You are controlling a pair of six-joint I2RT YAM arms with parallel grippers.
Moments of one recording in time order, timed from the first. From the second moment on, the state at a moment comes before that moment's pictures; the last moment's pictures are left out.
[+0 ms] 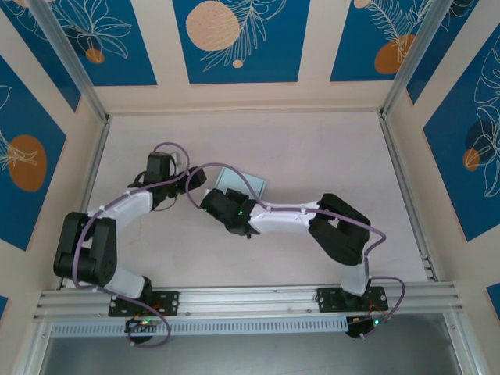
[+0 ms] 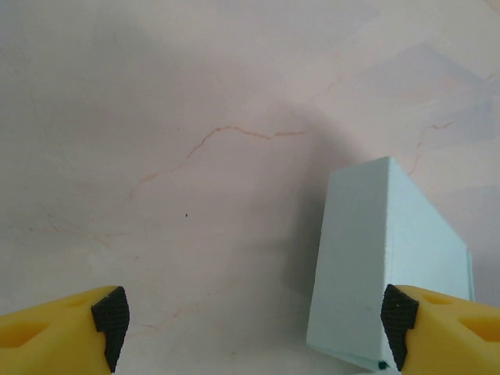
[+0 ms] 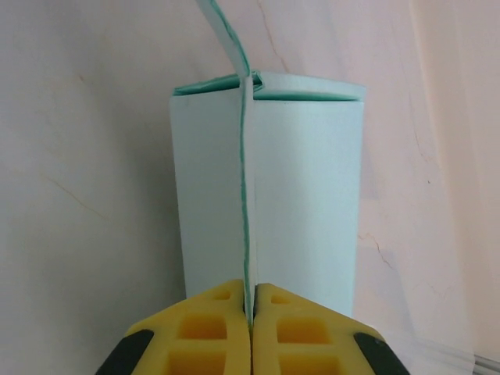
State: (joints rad) left arm -0.20 1.48 0.80 -0.09 0.30 -0.57; right arm 1.09 1.89 1.25 -0.32 0.69 -0.37
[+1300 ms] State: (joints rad) left arm -0.15 1.17 0.51 0.21 0.36 -0.68; right arm 0.66 2.04 1.95 -1.33 -0.49 -0.21
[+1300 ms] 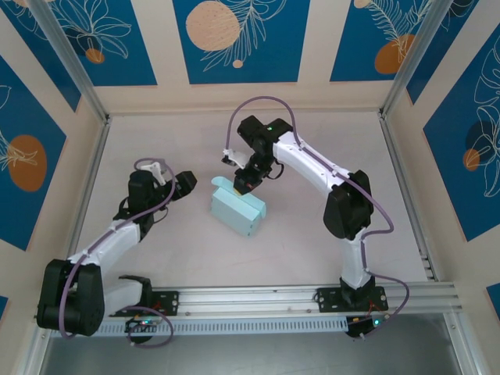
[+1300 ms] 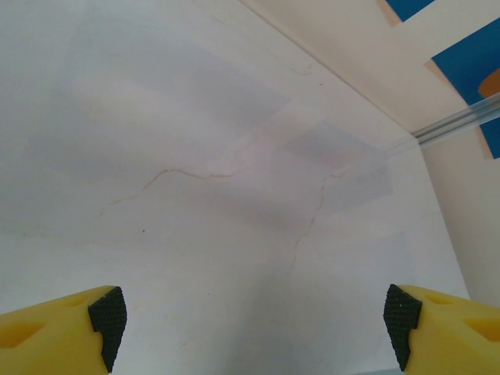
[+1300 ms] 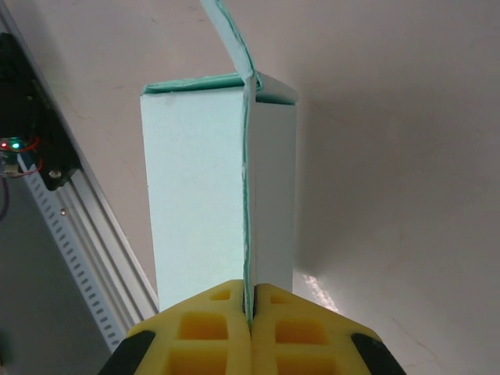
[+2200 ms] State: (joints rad) left arm -0.15 1.31 0.54 0.28 0.37 -0.62; right arm 0.73 2.17 2.08 -1.38 -0.25 -0.21
